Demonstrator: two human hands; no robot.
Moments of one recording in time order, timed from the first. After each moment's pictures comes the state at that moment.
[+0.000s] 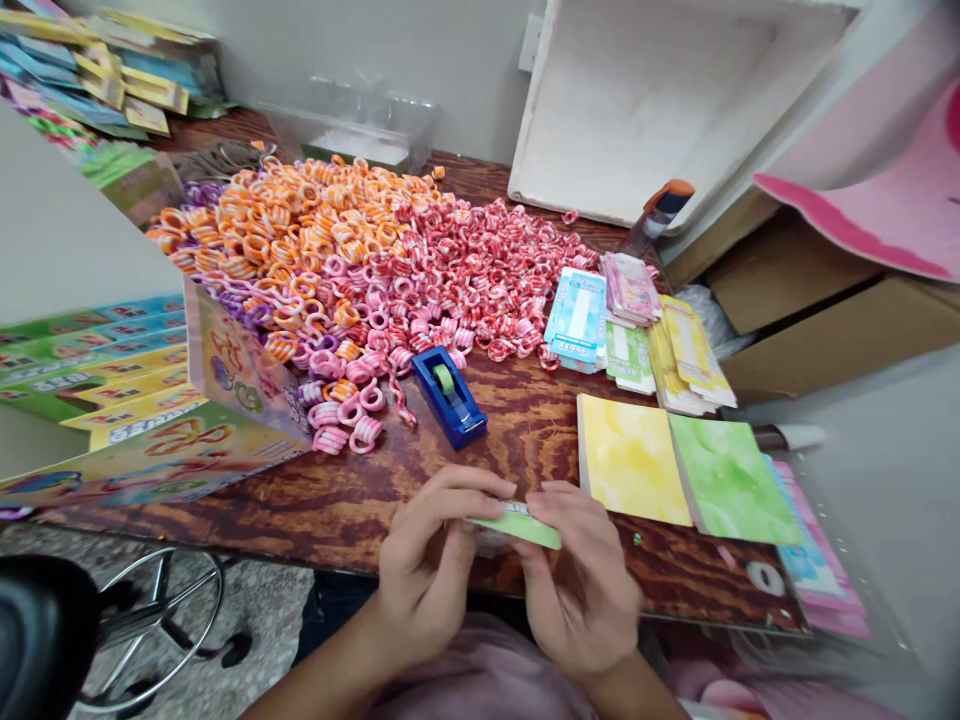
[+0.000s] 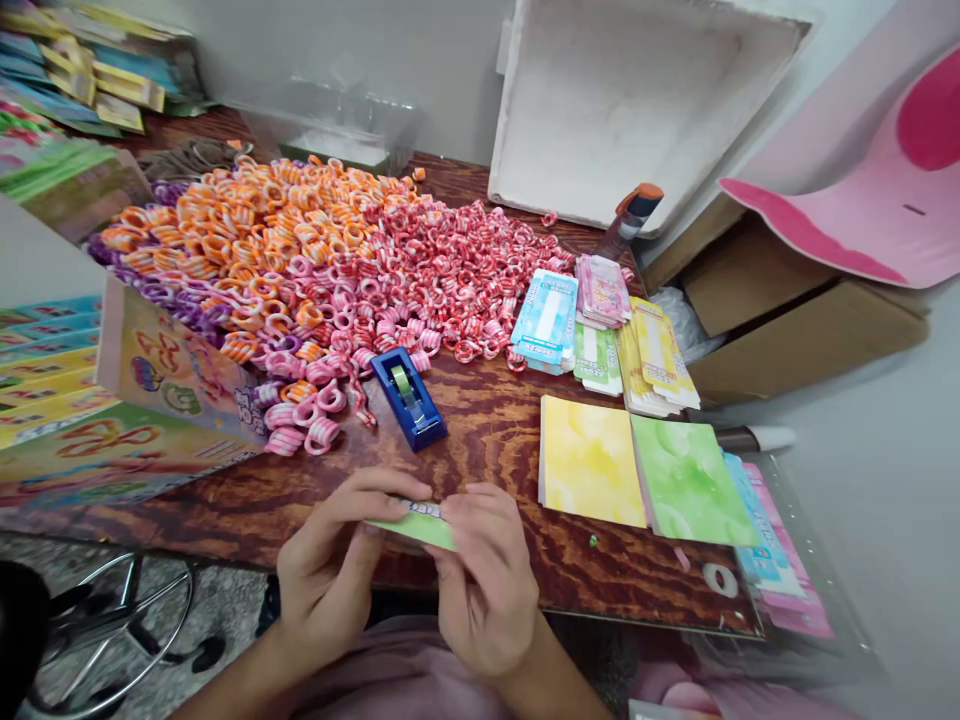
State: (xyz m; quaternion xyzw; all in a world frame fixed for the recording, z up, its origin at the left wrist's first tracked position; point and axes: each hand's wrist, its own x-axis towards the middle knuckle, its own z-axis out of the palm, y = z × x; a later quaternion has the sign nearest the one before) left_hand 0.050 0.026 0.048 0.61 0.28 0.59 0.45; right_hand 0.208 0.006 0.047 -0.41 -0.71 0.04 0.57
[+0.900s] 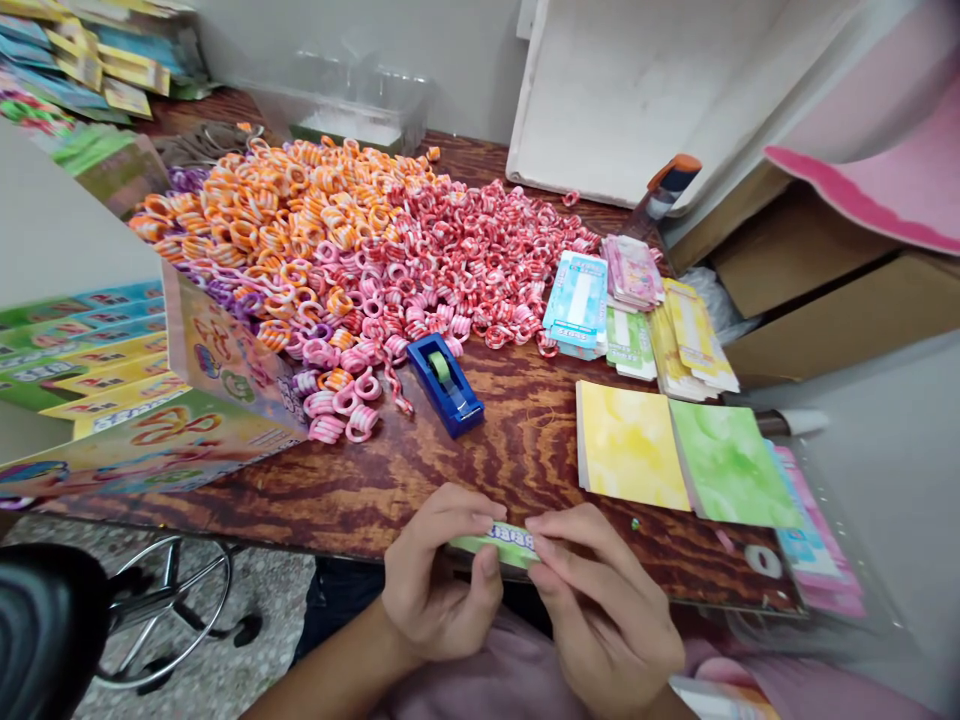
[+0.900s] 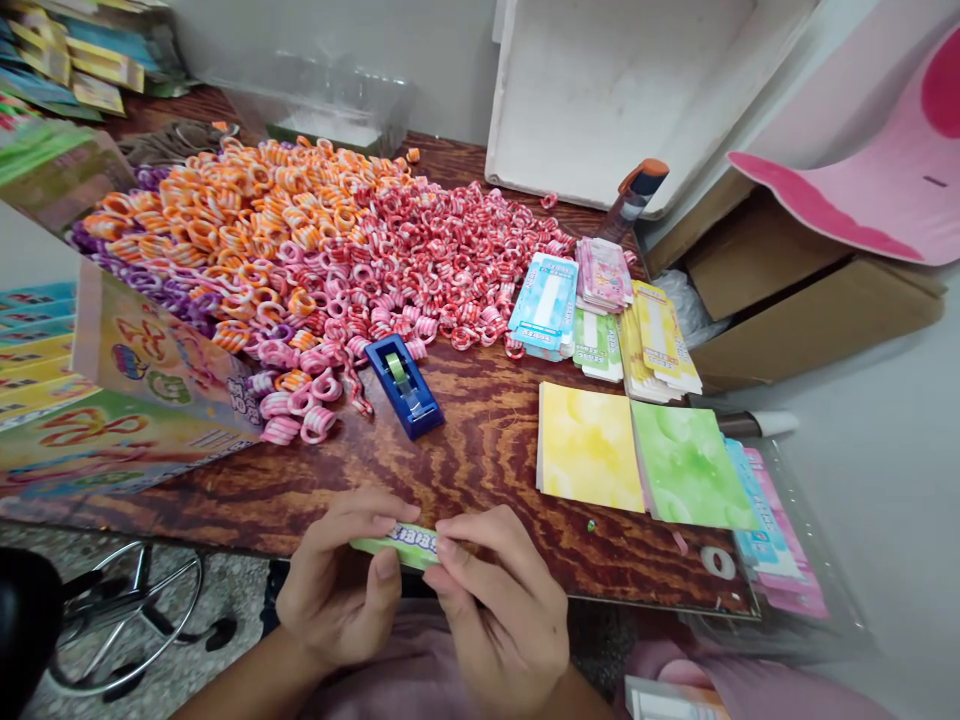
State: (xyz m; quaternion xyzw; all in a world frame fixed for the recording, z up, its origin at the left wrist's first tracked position) left_hand 0.066 0.013 0.039 0.65 0.30 0.64 0.29; right_hand 0.218 -0.017 0.072 -0.44 -0.69 0.14 0.56
